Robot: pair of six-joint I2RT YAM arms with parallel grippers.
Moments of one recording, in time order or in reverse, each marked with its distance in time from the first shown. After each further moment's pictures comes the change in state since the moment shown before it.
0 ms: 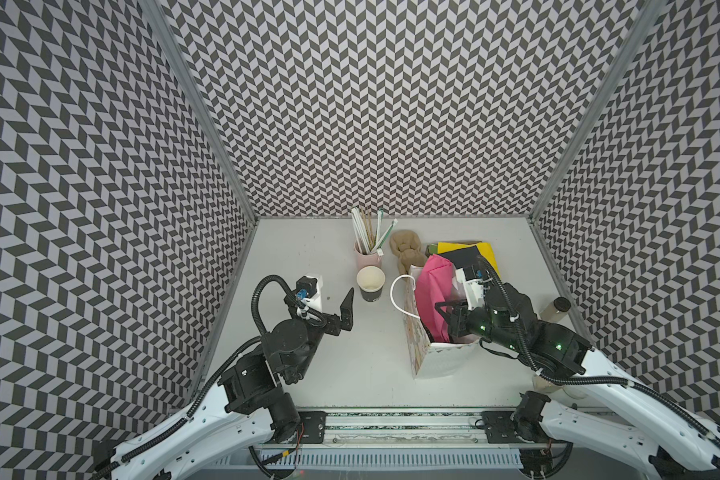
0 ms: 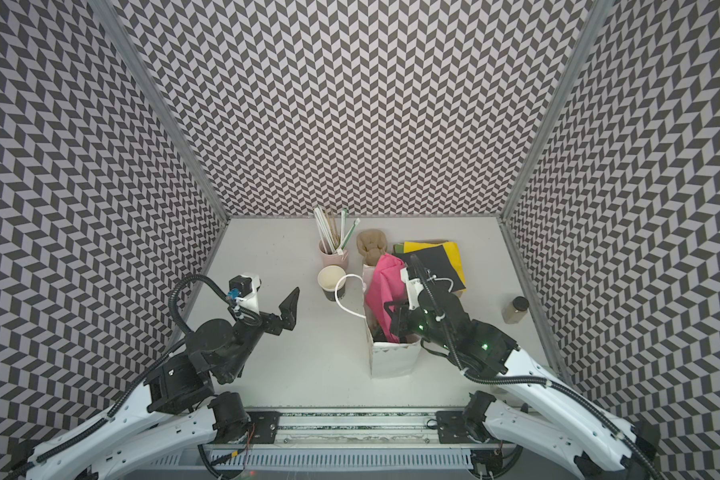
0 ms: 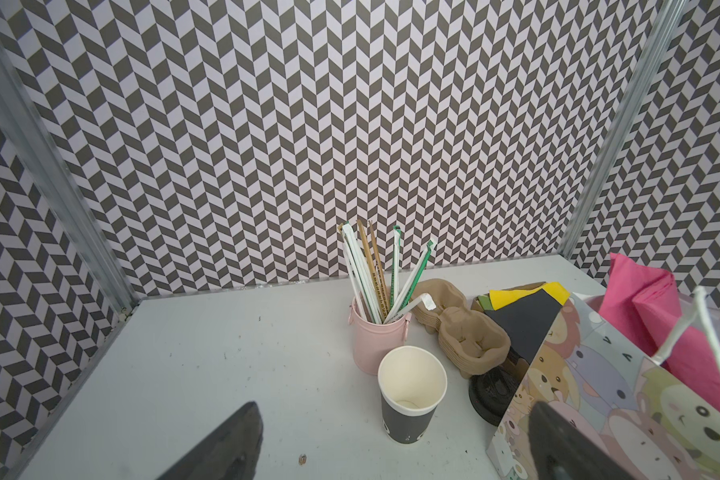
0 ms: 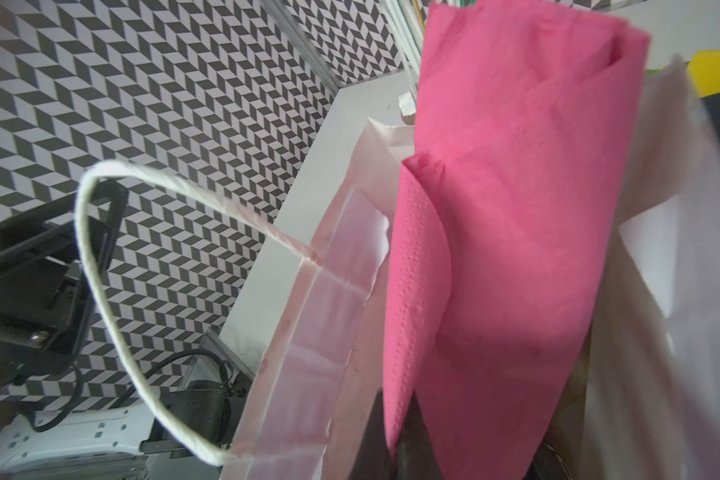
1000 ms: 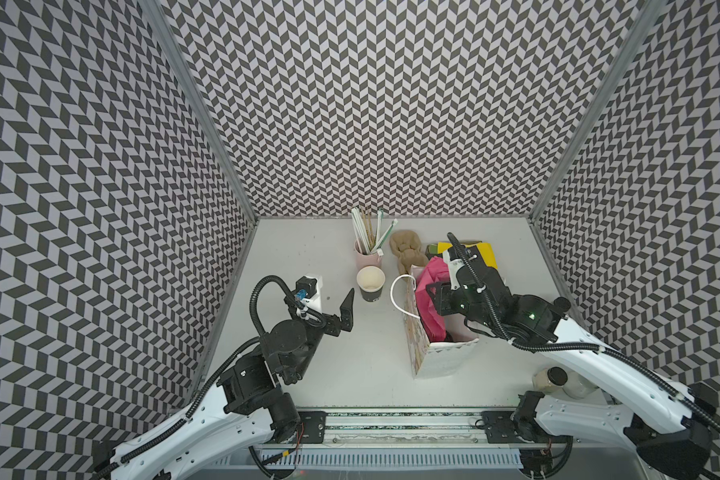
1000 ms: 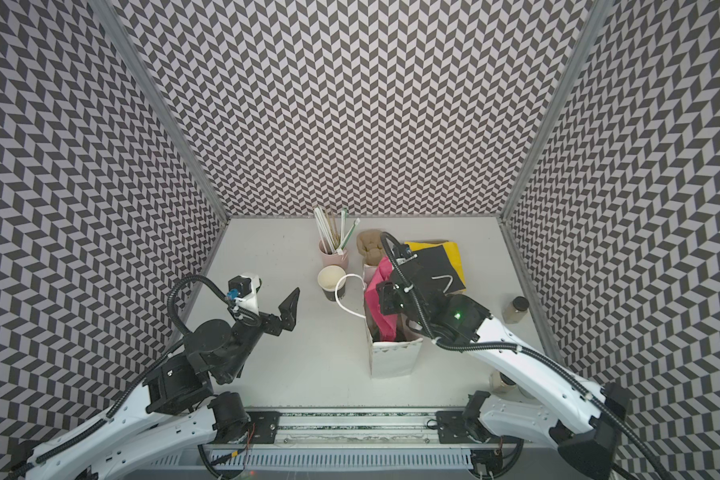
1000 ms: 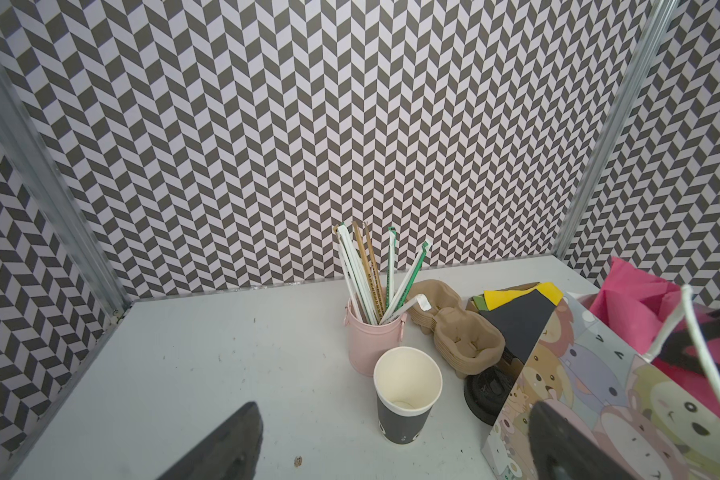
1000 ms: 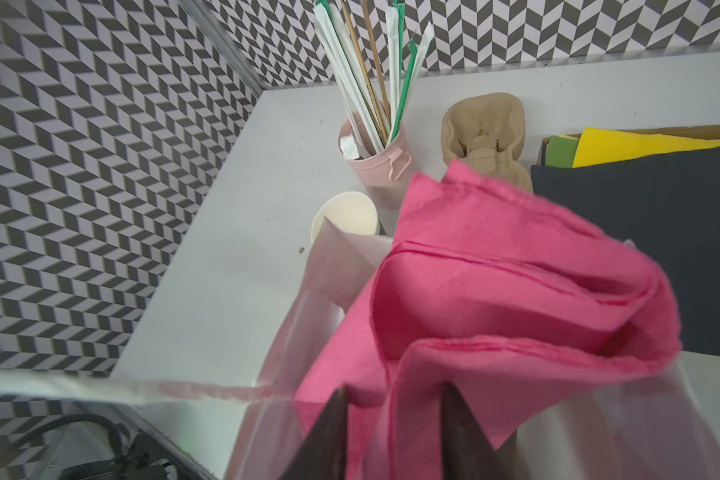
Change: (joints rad) left arm 0.000 -0.008 0.000 0.000 0.015 0.000; right arm 0.011 0.261 0.235 -0.118 0.194 -0.069
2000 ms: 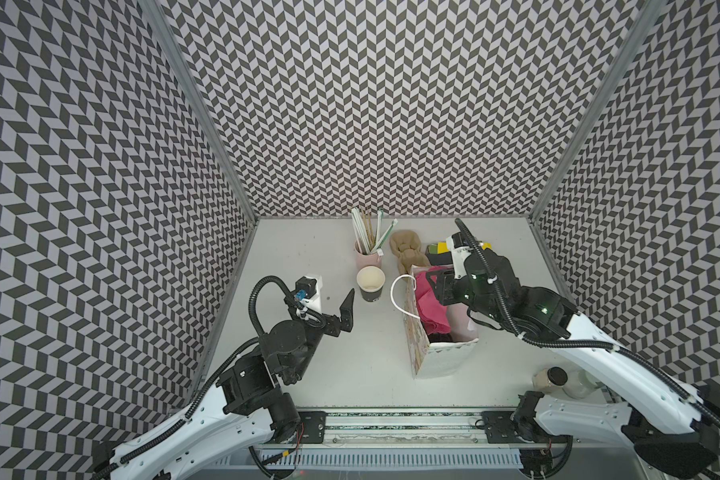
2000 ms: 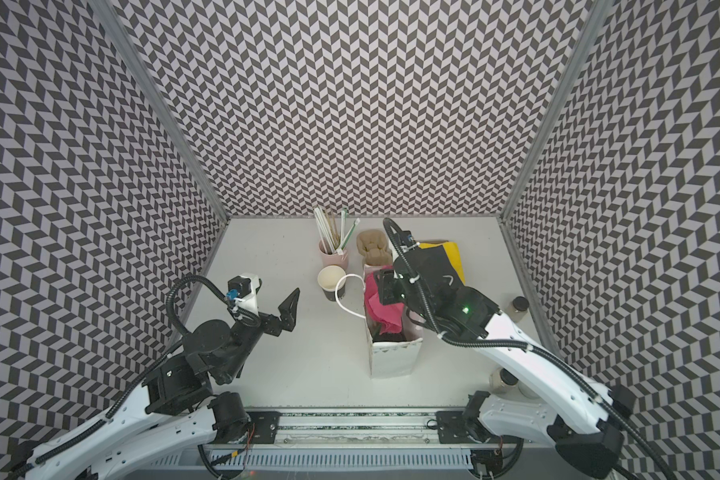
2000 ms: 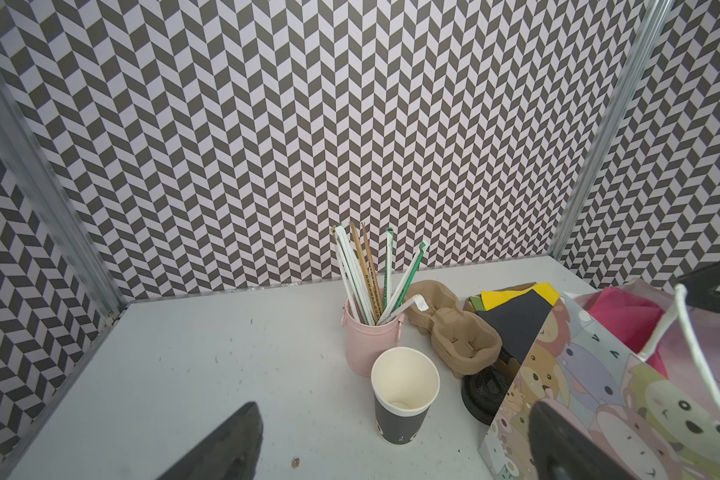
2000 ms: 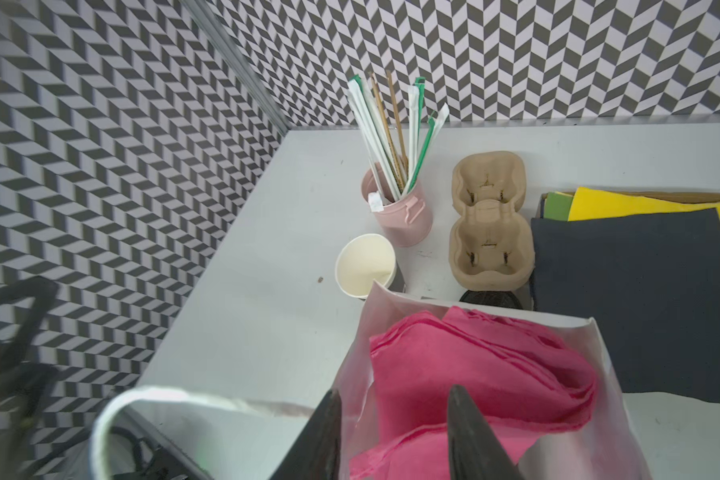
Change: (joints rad) left arm 0.000 -0.003 0.000 0.000 0.009 0.000; right arm 0.001 0.049 0.144 -0.035 0.026 -0.060
